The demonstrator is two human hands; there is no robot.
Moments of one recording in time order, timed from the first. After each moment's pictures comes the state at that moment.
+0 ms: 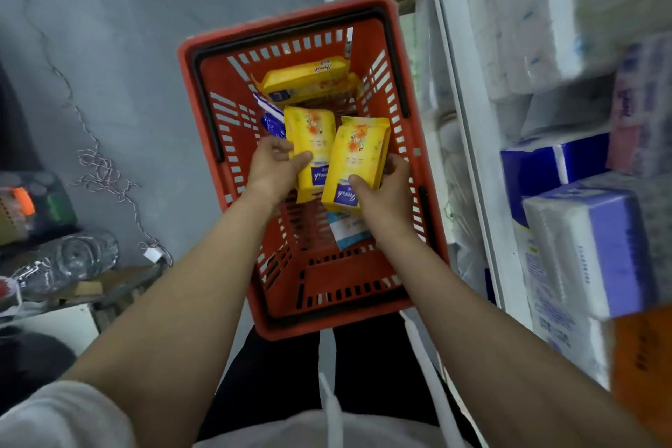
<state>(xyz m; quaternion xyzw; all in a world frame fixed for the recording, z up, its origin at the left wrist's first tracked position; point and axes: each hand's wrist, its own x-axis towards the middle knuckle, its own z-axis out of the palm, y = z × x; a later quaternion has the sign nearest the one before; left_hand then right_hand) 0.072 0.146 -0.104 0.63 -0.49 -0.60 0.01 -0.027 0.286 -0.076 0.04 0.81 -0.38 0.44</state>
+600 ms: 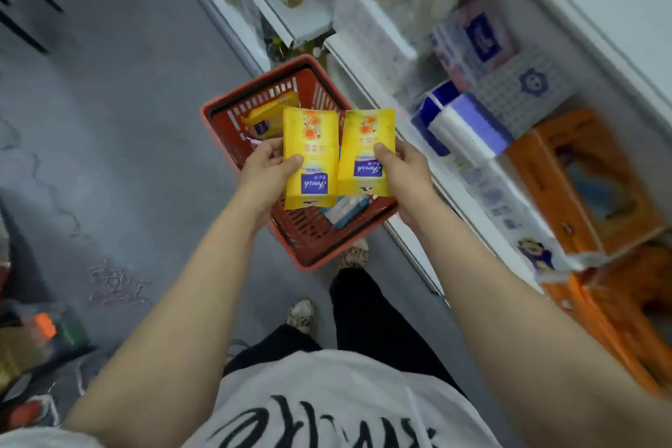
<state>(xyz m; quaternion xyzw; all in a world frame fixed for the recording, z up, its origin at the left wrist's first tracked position) 0.163 0.197 0.091 0.39 -0.58 -0.72 0.02 0.056 0.372 0.092 0.09 0.76 -0.58 0.27</state>
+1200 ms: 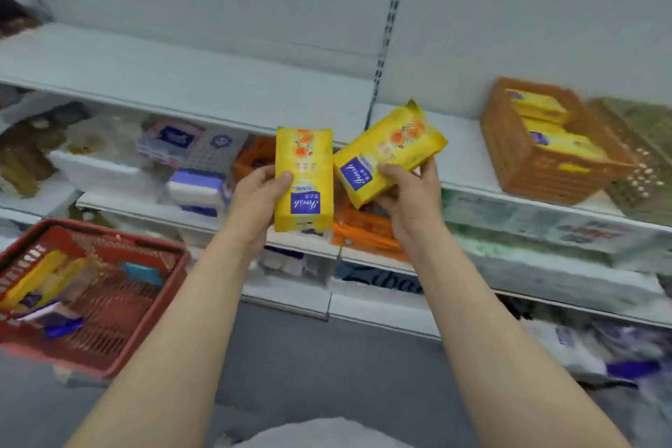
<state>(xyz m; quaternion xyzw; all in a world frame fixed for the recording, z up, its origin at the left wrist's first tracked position) 0.203 0.583 0.260 0.04 -0.63 -0.77 -0.11 0.242 0.780 0.281 0.20 0.51 -0.82 -0.16</state>
